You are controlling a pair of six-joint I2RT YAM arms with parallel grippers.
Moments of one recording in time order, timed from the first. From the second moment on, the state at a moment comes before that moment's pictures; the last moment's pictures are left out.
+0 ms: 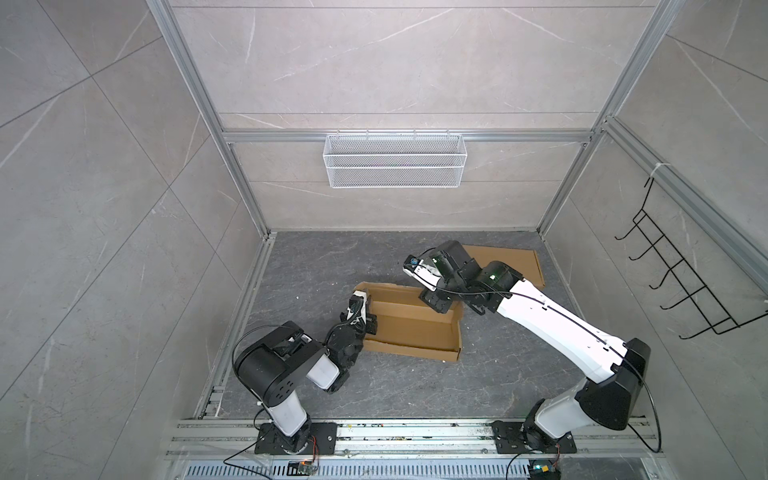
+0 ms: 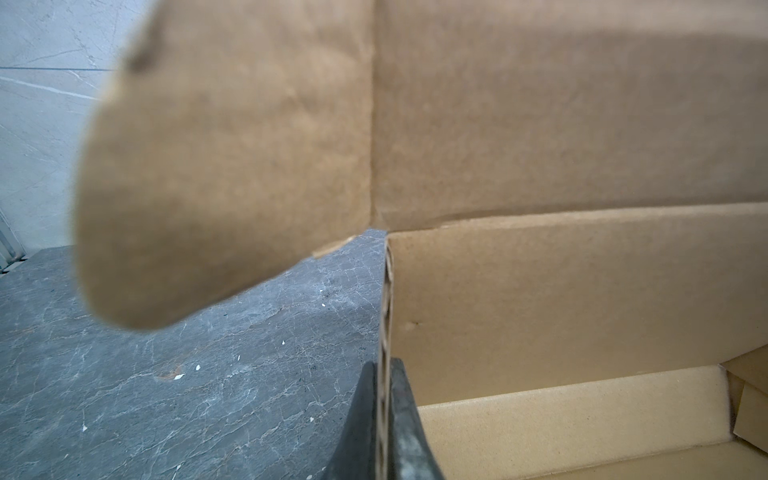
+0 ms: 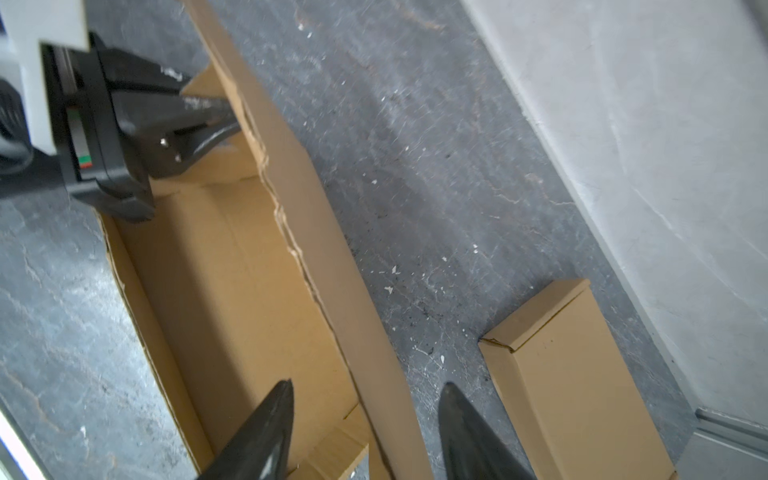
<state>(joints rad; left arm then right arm) -0.70 1.69 0.25 1.45 -0.35 -0.01 0.77 1.56 1.57 -0.95 0.10 -0.36</state>
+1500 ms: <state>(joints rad) -0.70 1.40 0.15 1.08 -0.38 0.00 0.81 1.68 1.59 -0.97 0.02 -0.43</state>
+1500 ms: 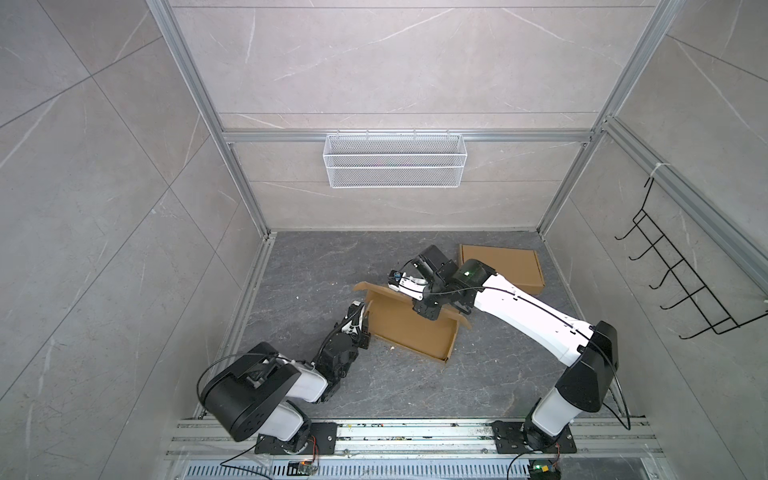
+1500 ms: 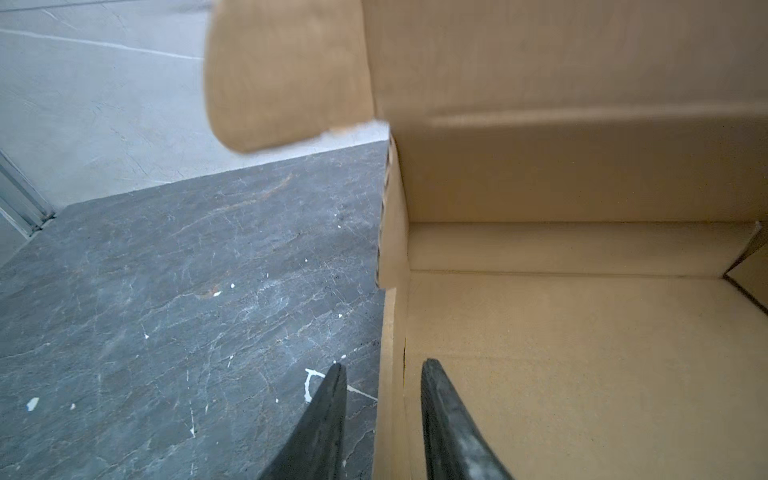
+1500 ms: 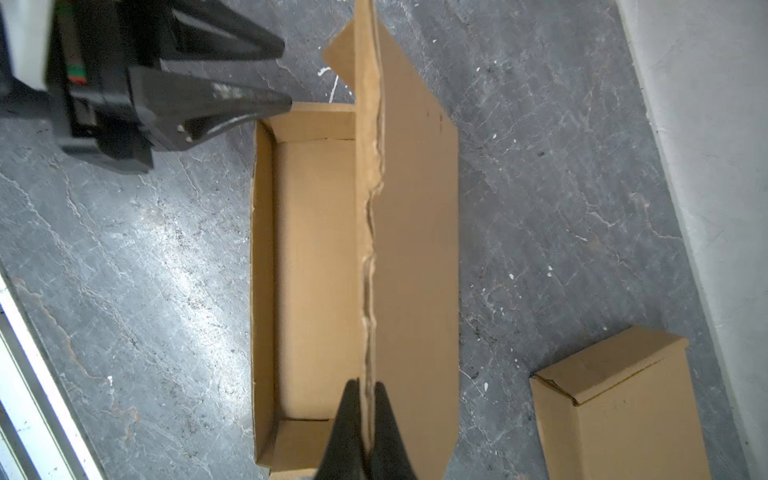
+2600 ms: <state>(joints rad) -0.30 1.27 0.95 -0.30 0.14 -0.33 0.98 1.61 1.23 -0.67 0.17 -0.46</state>
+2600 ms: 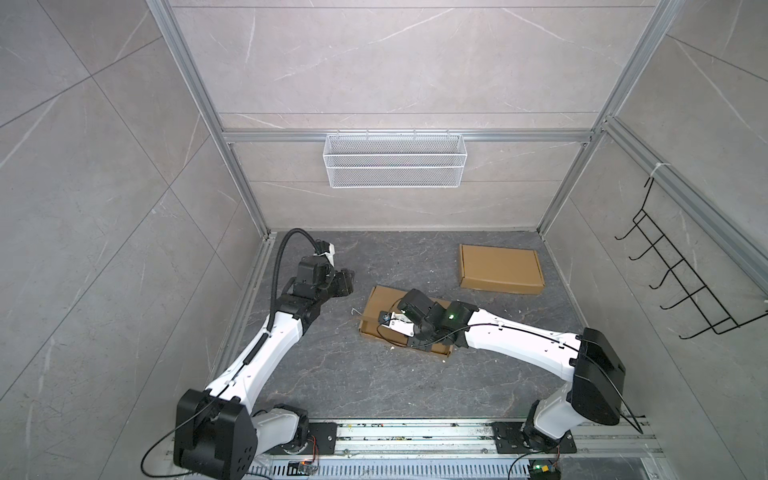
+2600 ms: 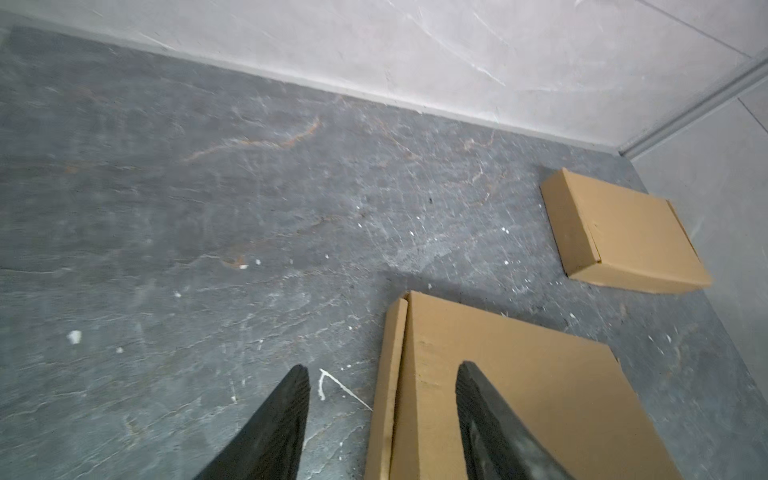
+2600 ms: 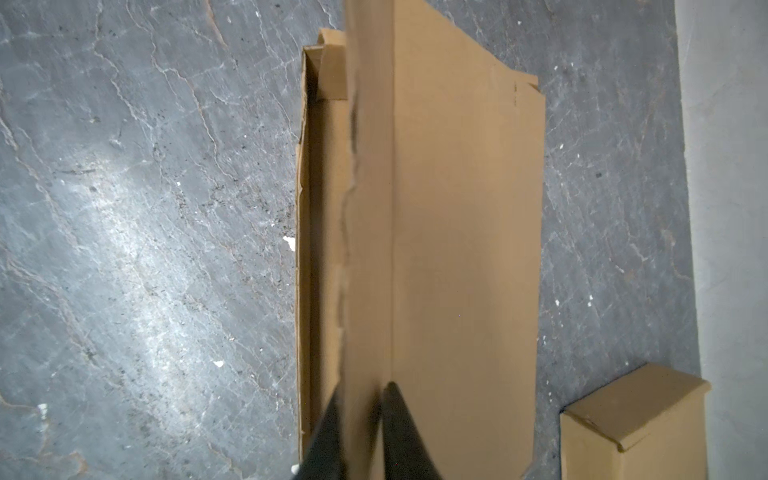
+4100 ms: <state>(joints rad) -0.33 1.56 0.96 -0.36 0.46 -0.39 0.52 1.44 0.98 -0.66 -0.19 0.78</state>
